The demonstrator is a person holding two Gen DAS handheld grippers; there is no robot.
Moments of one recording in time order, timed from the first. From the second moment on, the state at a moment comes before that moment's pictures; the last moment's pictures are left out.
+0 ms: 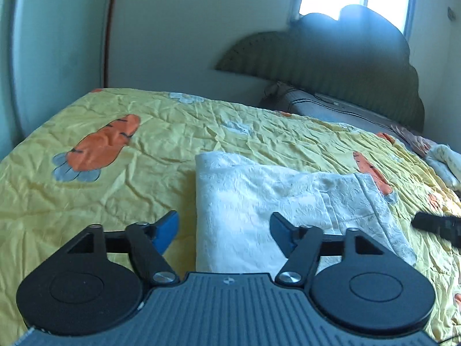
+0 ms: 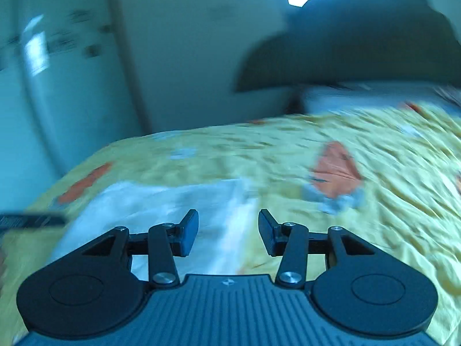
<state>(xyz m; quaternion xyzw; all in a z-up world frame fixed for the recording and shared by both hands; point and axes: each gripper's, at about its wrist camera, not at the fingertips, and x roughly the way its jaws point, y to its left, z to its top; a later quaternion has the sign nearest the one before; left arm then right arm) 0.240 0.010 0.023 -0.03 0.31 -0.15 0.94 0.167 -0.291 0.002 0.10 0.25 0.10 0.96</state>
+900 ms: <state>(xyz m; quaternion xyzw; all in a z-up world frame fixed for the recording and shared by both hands) 0.128 0.030 0.007 0.00 0.38 -0.09 0.92 0.020 -0.194 0.086 0.20 0.25 0.21 0.92</state>
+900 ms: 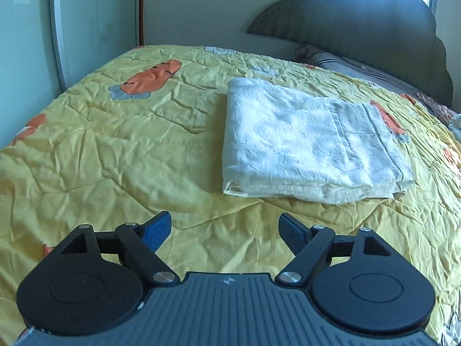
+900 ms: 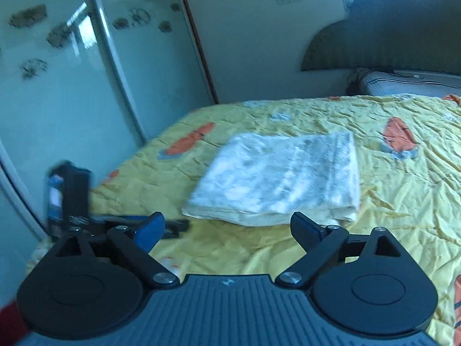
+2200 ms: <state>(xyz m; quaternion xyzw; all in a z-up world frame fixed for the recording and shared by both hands) 0.102 -0.008 -0.043 0.05 0.34 -0.07 0.94 0.067 -0.201 -0.068 0.07 0.32 -0.01 0.94</state>
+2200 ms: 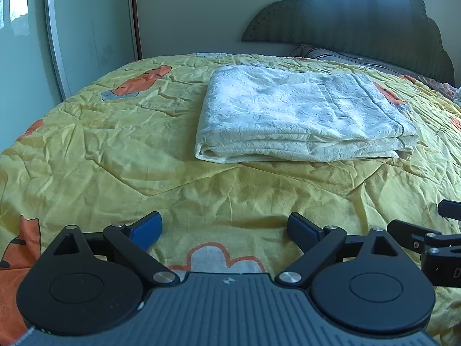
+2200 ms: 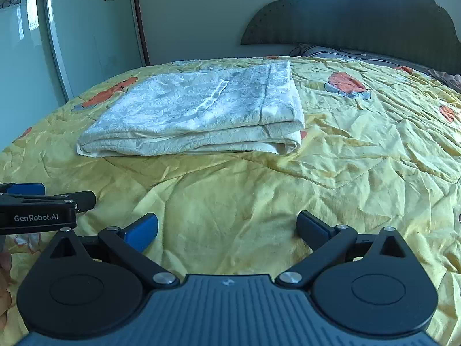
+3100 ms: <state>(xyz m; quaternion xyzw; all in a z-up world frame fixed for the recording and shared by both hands) 0.100 -0.004 -0.046 0.04 0.34 -0.08 0.94 0.069 -0.194 -0.069 0.04 0.33 -0.01 0.94</state>
